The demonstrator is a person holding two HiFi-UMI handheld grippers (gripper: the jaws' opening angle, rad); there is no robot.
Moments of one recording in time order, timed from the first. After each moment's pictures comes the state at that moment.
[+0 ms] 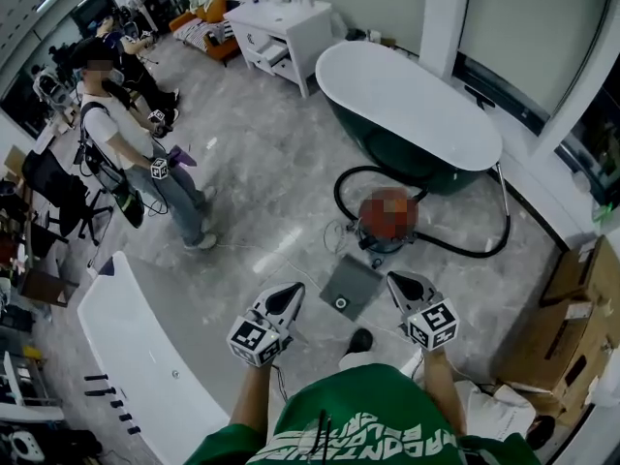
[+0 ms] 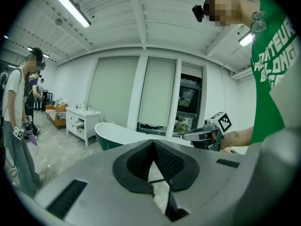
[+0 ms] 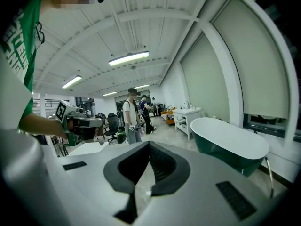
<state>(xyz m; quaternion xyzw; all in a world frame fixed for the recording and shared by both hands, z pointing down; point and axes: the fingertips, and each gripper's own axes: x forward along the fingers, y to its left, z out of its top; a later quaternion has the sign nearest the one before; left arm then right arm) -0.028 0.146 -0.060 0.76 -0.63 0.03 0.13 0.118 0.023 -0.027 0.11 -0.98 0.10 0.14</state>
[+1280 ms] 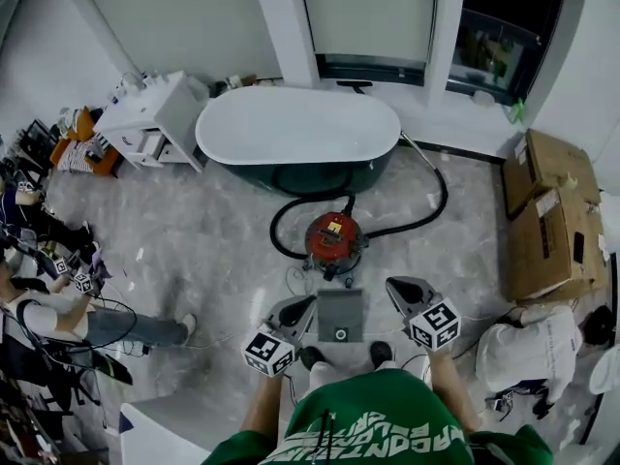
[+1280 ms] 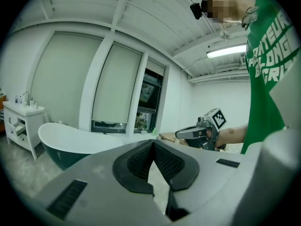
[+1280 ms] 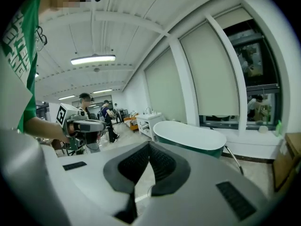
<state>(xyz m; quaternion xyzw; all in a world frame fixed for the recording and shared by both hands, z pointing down) -0.010 0.012 -0.044 0.92 -0.37 0.06 0.12 0.152 -0.021 -0.024 0.36 -0.91 0.14 0.12</state>
